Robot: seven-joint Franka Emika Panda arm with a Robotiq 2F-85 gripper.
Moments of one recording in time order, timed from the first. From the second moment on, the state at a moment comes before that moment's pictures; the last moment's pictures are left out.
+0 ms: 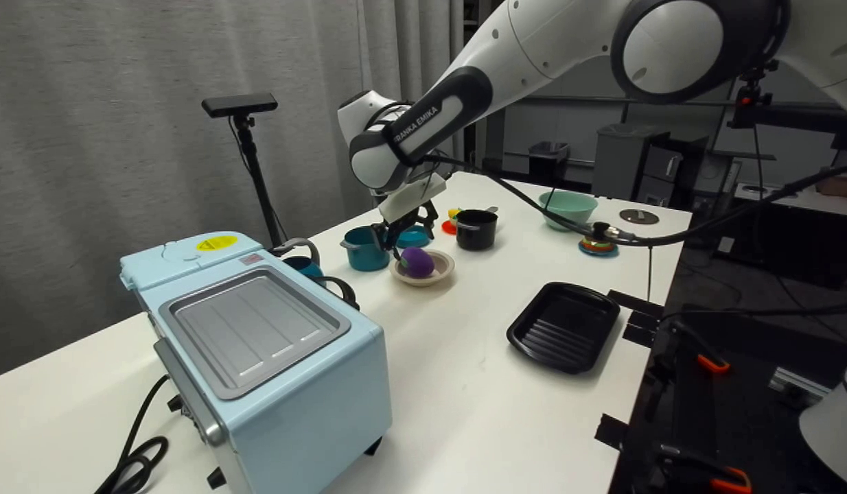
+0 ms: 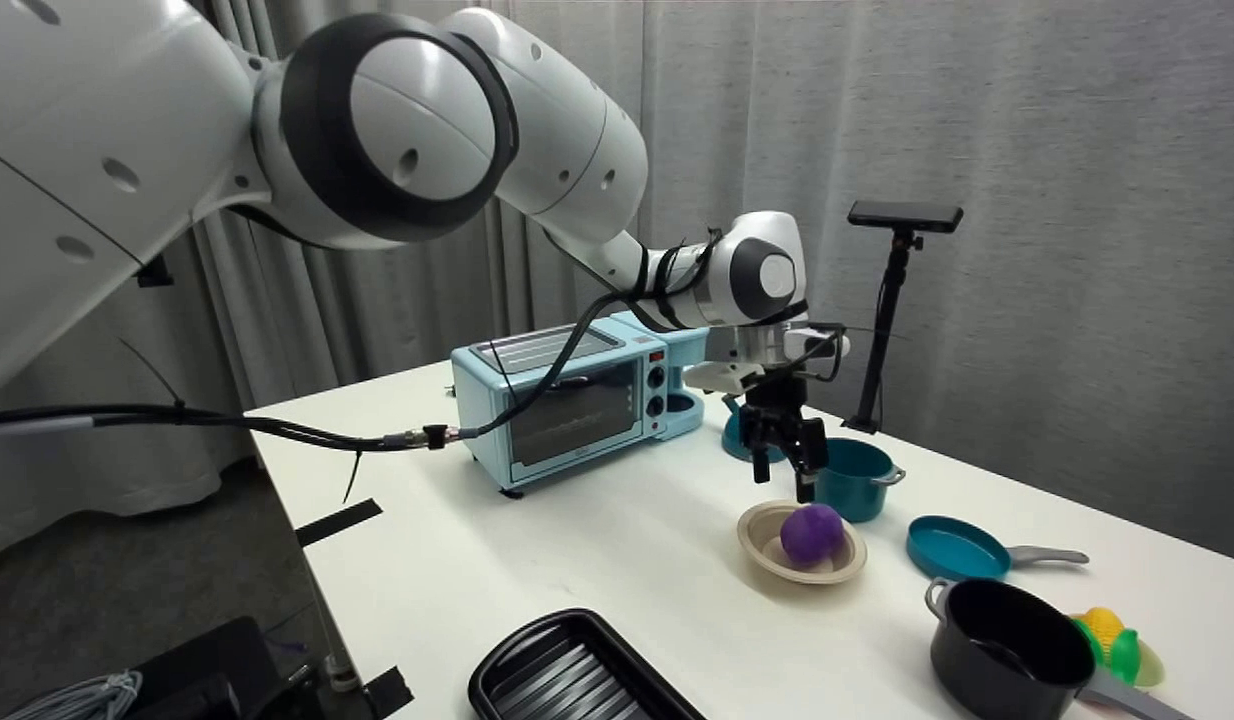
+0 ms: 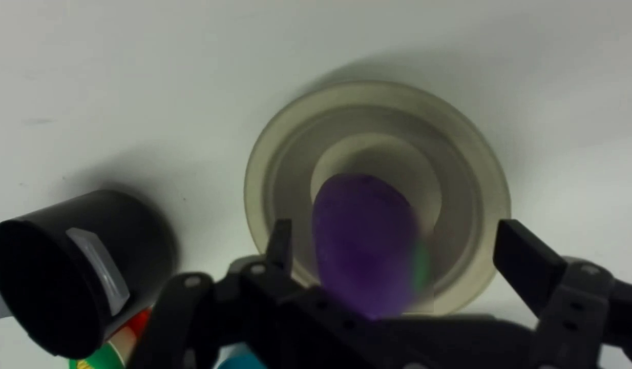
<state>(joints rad) 0.08 0.94 -0.18 -1.18 -0.16 2.00 0.50</state>
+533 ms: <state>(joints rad) 0.07 1.07 -0.23 -1.06 -0.16 1.93 0.53</state>
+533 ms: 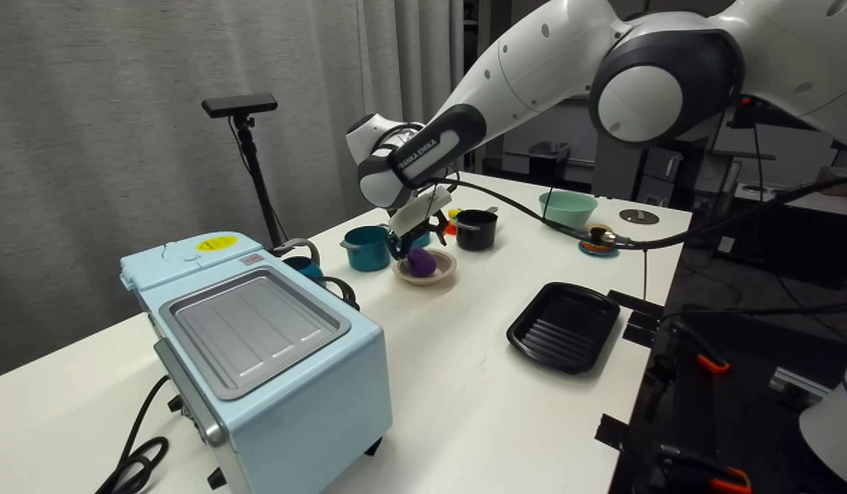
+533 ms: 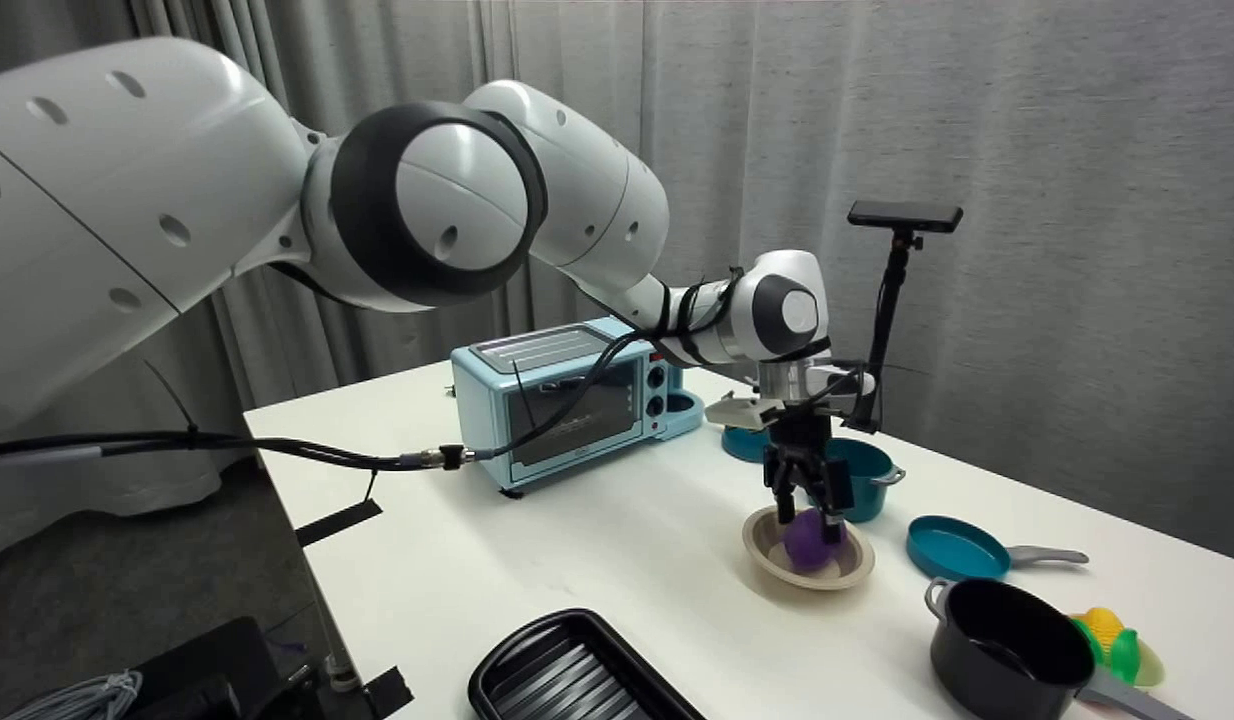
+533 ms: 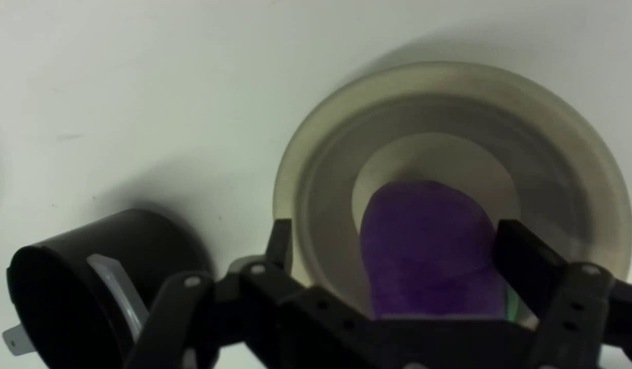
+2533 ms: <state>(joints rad) 0.13 0.83 -0.20 -1.13 -0.22 2.01 0.44</state>
